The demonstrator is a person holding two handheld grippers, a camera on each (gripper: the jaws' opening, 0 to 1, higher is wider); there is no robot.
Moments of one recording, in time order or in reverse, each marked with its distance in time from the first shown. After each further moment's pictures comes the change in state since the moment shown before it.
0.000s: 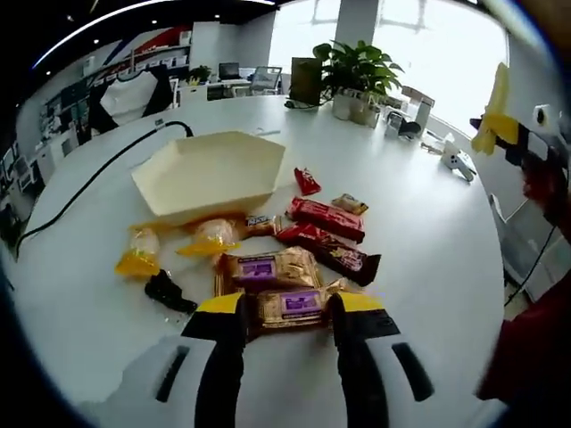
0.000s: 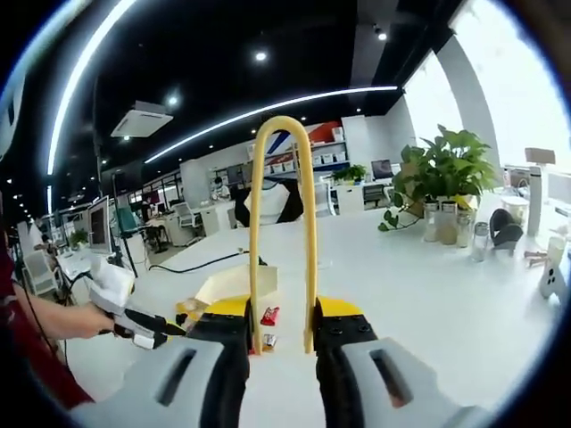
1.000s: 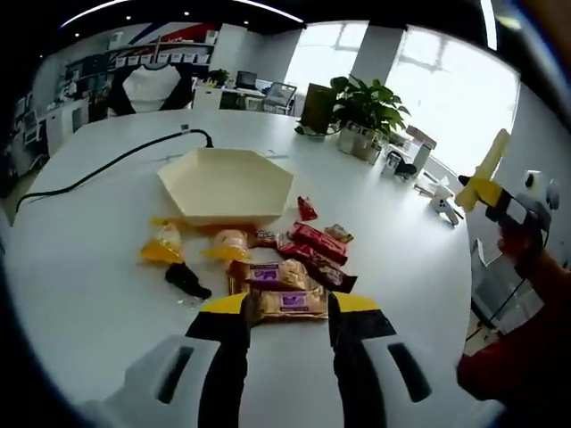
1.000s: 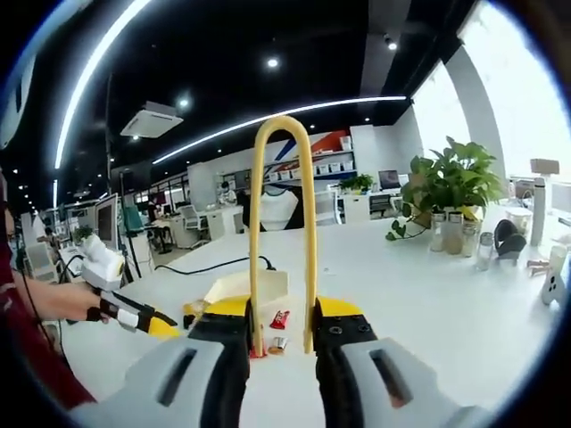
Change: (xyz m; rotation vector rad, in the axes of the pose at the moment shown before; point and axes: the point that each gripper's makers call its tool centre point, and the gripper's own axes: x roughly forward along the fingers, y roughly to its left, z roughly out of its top) left arm -0.033 0.001 0.013 -0.199 -0.102 -0.039; right arm -0.003 0.018 0.001 -0.039 -0.034 0.024
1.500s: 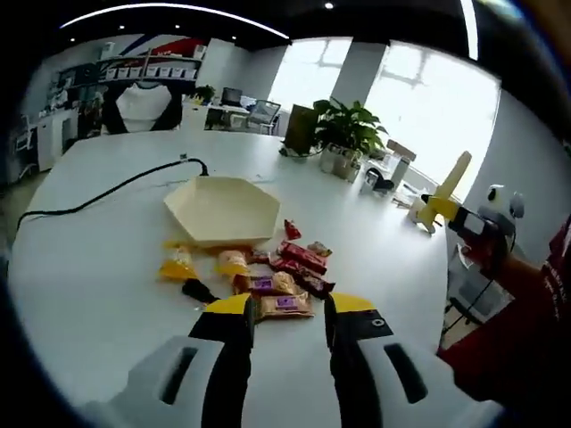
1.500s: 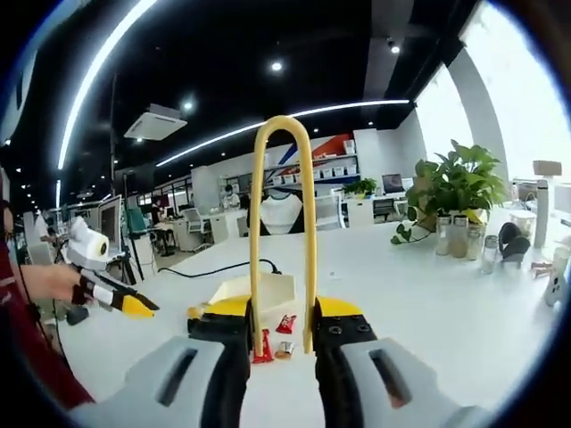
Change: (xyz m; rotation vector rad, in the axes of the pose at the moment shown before) left arm -0.050 -0.016 0.018 0.052 -0.051 -0.115; right arm 0.004 0.011 0.002 -0.009 -0.025 0.021
